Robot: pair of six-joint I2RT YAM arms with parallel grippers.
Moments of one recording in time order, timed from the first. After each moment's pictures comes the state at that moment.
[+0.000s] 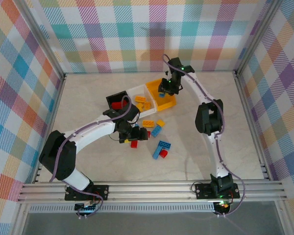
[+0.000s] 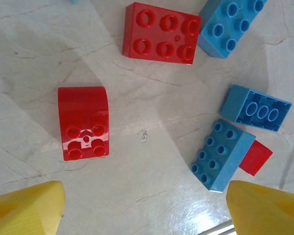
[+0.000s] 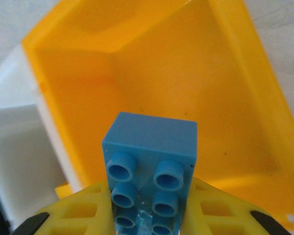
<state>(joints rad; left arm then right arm) -0.66 1.57 1.11 -0.82 0.24 -0.65 0.35 2.46 2.39 -1.07 -0.33 0.47</state>
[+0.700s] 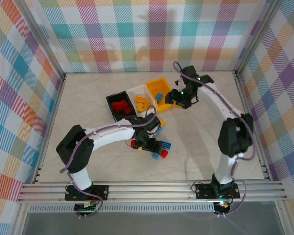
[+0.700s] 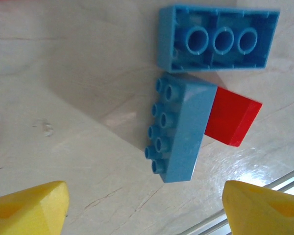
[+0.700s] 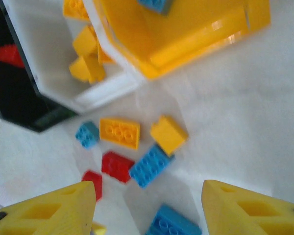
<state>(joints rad) -0.90 1.75 1.22 -0.83 0.23 -0.57 0.35 1.80 1.62 -0.99 -0.37 0.45</state>
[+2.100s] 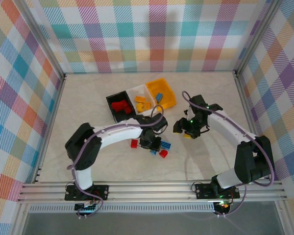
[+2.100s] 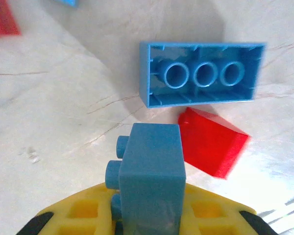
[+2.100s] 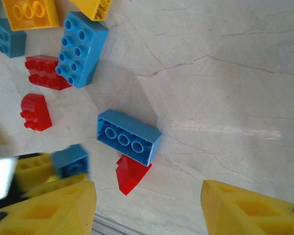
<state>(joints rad) -0.91 1.81 1.33 -0.86 0.16 -0.61 0.35 1.46 1.04 -0.90 -0.43 0.51</state>
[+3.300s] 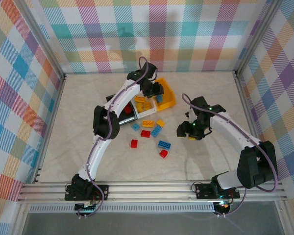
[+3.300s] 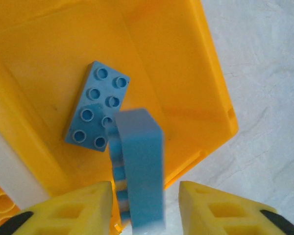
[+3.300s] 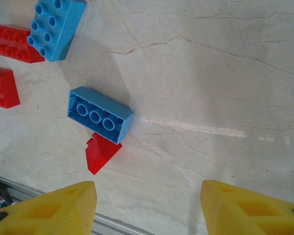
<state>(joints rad) -0.51 2.55 2.54 -0.99 0.26 -0.63 0.35 1.41 1.04 -1.00 -0.35 0.38</state>
